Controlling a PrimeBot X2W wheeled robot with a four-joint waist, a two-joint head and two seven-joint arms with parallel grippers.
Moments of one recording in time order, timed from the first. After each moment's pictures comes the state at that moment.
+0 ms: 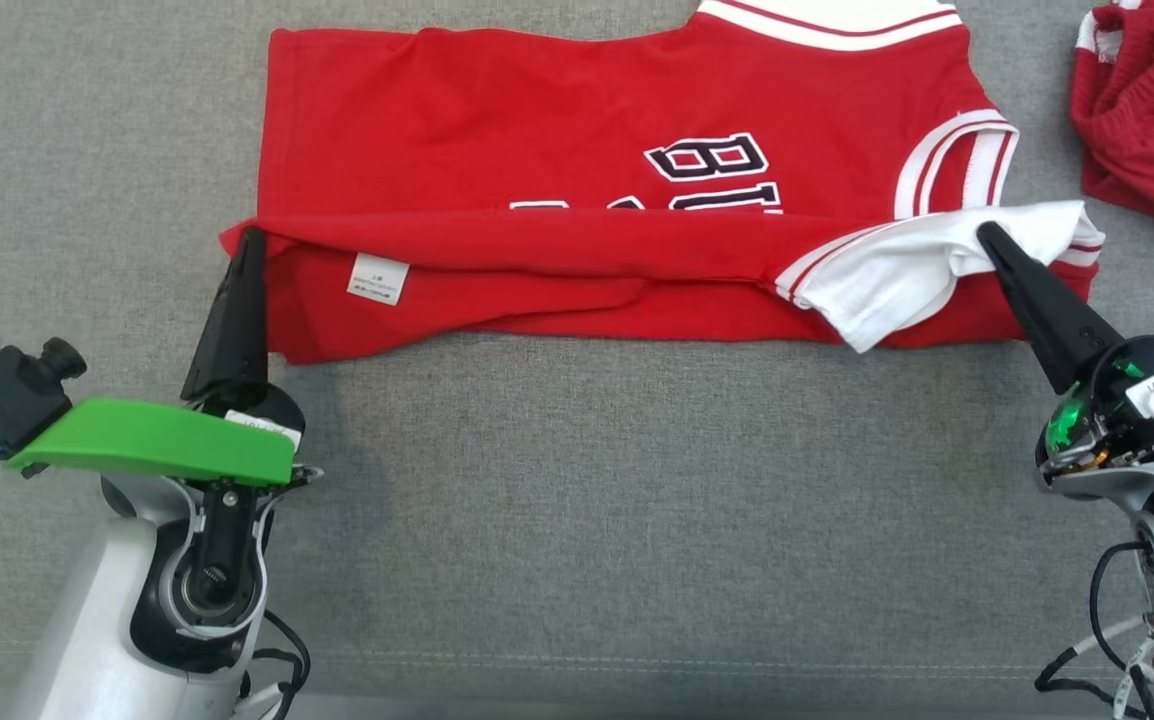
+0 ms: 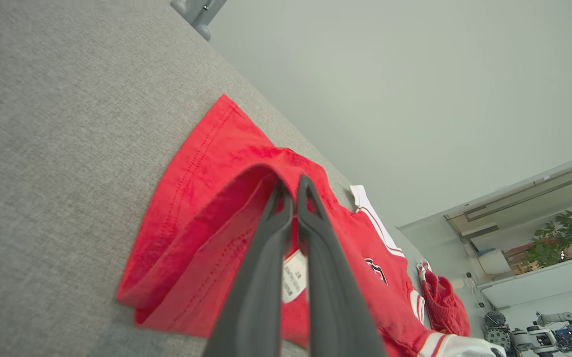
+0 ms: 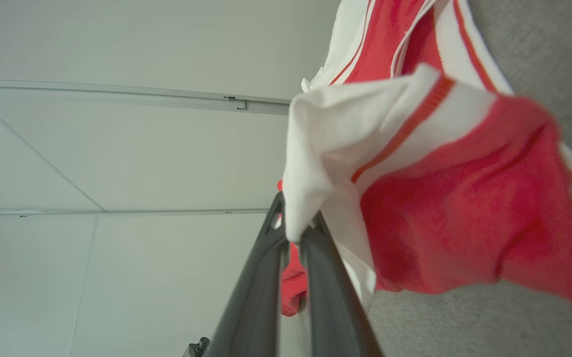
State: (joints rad) left arm -0.29 0.20 -0.31 -0.09 -1.20 0.09 -0.16; right arm -0.13 -0.25 0.04 -0.20 1.56 -0.10 0.34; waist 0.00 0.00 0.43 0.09
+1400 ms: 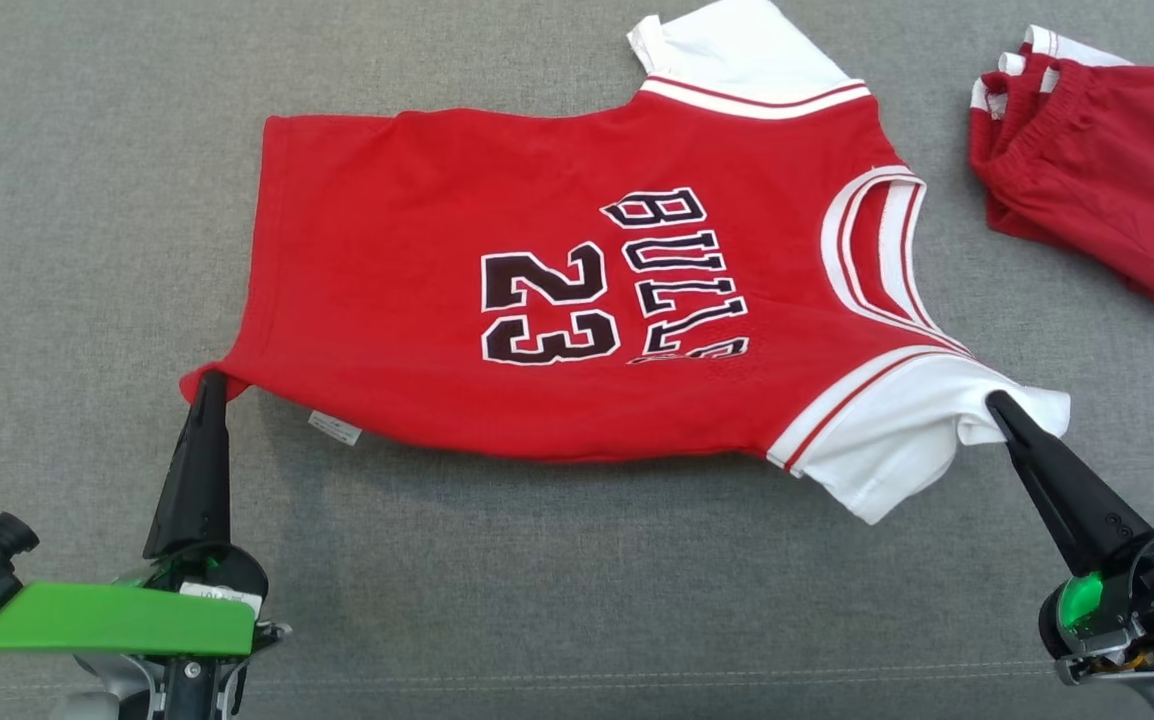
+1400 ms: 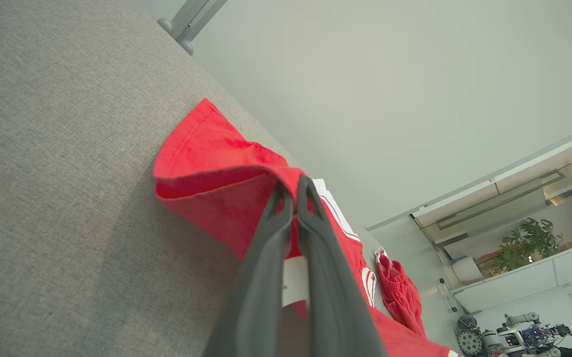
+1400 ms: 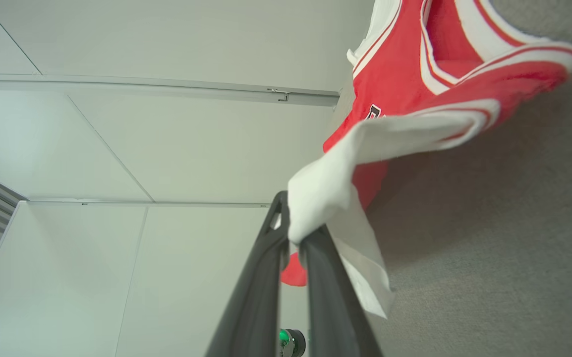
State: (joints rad) left arm 0.05 0.24 -0.23 -0.36 -1.21 0.10 -0.20; right arm 0.27 -0.22 0.01 -0.52 1.64 -0.07 0.33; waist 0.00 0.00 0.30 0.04
